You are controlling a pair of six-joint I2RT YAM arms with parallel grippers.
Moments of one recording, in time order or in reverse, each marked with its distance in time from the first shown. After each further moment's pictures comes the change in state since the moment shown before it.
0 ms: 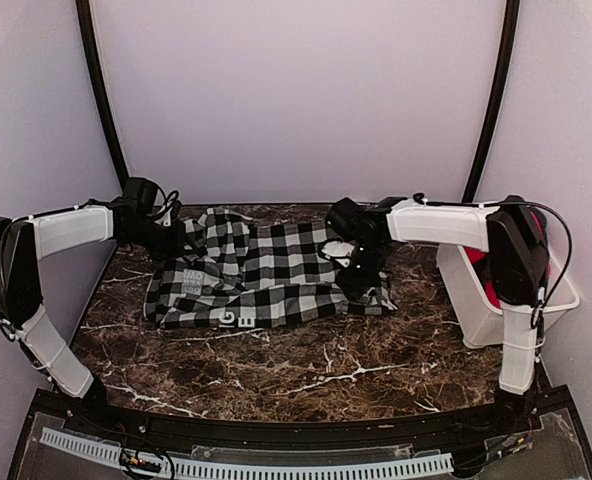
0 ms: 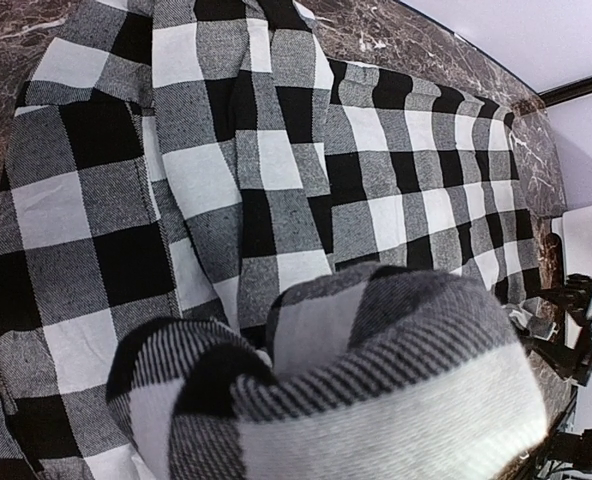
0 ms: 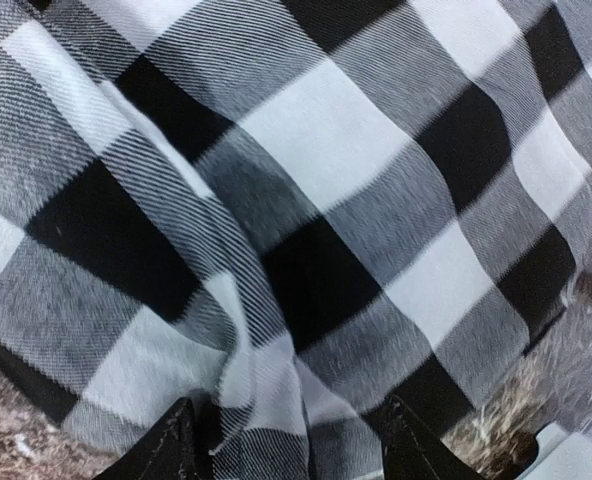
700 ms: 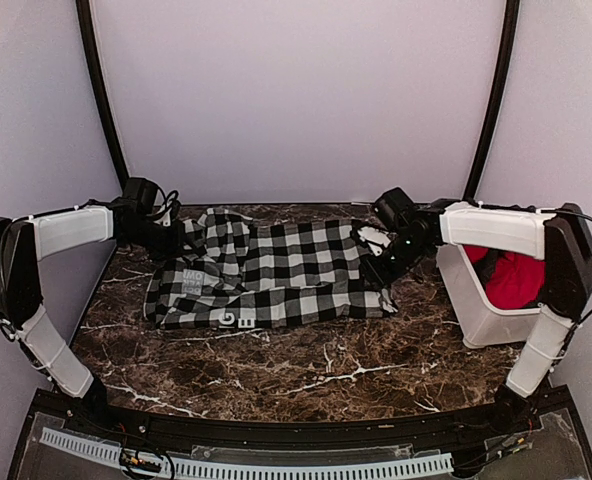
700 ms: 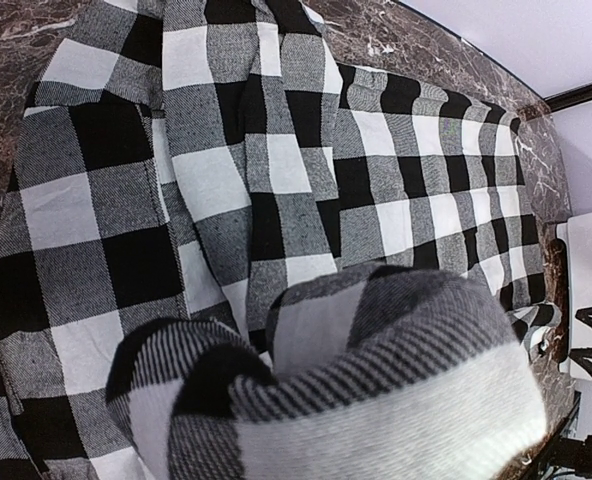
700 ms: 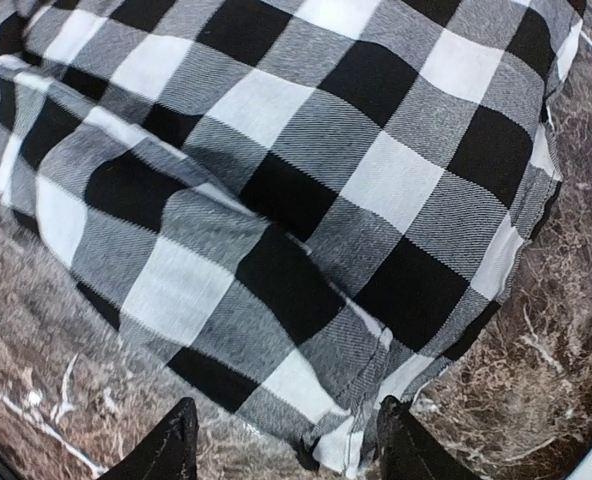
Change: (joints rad) left arm 0.000 -0.001 -0.005 0.006 -0.019 -0.005; right arm -0.145 -0.391 -0.383 0.216 -0.300 0.206
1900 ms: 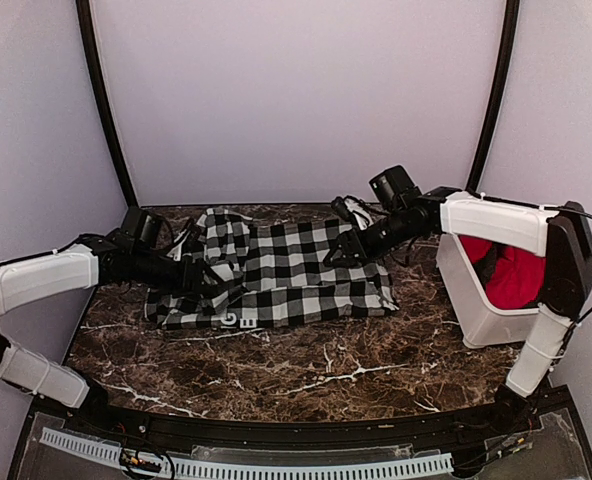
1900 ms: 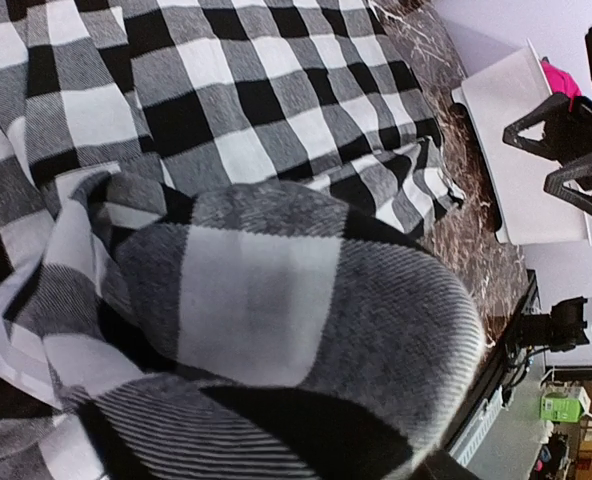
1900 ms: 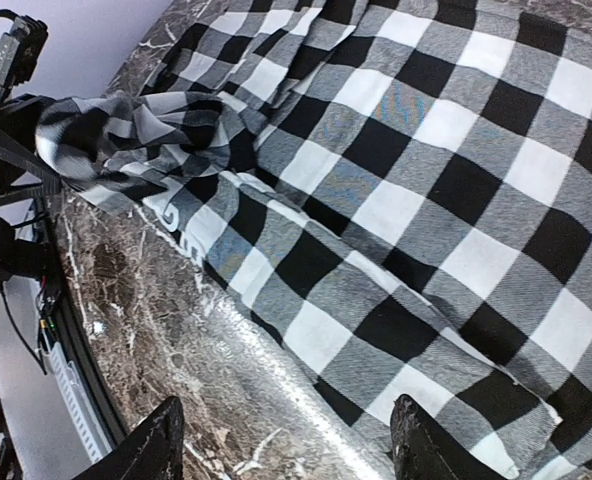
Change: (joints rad) left arm -0.217 -0.311 -0.314 0.087 0.124 -0.039; right arm 0.005 0.039 0.117 0.149 -0.390 0.141
